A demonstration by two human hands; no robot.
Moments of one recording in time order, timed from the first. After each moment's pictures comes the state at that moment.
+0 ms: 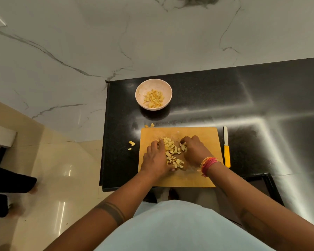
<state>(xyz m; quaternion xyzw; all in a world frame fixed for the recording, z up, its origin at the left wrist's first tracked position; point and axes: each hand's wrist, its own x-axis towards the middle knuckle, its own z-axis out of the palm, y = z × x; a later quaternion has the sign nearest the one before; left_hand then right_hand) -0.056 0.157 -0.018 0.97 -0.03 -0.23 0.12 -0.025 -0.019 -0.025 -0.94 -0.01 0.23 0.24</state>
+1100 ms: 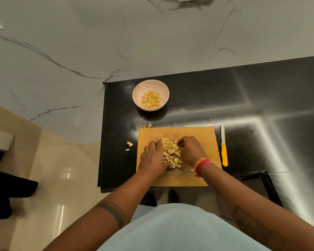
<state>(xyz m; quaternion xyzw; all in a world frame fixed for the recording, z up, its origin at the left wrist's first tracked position) -0.058 0.155 -0.017 0.97 -0.01 -0.21 0.13 -0.028 -0.009 -0.025 -0.93 0.07 0.18 0.31</state>
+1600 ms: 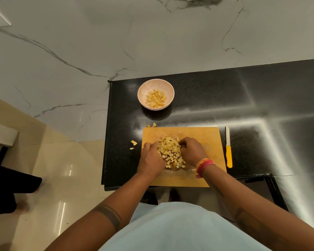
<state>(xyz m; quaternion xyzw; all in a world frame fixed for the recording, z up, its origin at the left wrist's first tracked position) -0.065 0.175 -0.004 0.94 0.08 -0.18 0.27 -0.027 0.002 -0.023 -0.92 0.08 0.19 0.33</state>
